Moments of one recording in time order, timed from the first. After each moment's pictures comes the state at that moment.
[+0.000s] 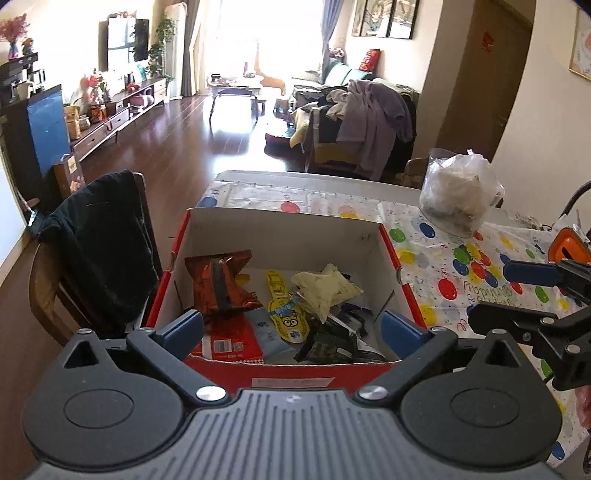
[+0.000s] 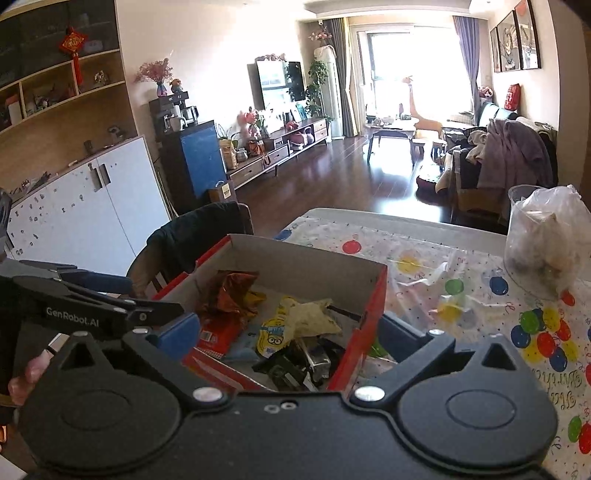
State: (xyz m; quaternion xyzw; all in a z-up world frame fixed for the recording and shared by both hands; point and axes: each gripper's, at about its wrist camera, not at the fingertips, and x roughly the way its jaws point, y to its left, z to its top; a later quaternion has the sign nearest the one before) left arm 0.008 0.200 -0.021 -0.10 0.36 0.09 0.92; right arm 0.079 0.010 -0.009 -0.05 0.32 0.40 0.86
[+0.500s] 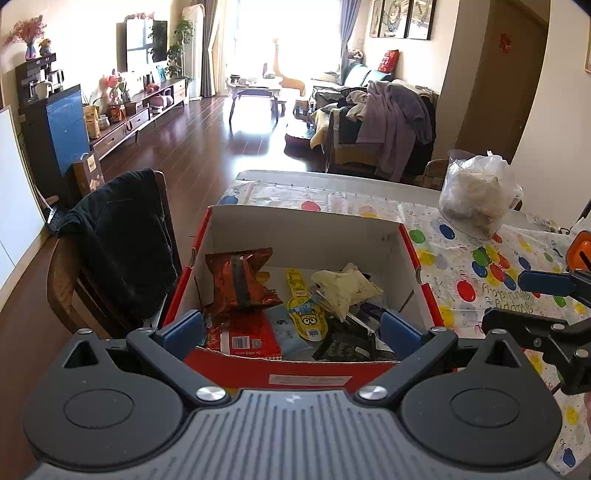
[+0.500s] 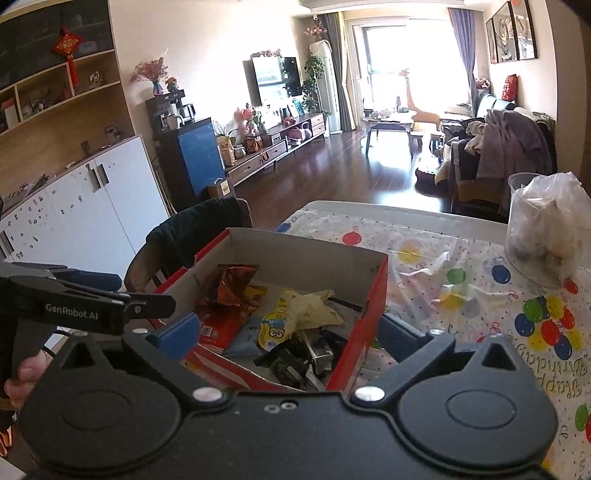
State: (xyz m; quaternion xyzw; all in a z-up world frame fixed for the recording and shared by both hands) left arm 0.004 0.200 -0.022 -0.10 0.36 0.12 0.92; right arm 0.080 0.008 -0.015 -0.04 0.33 0.40 0.85
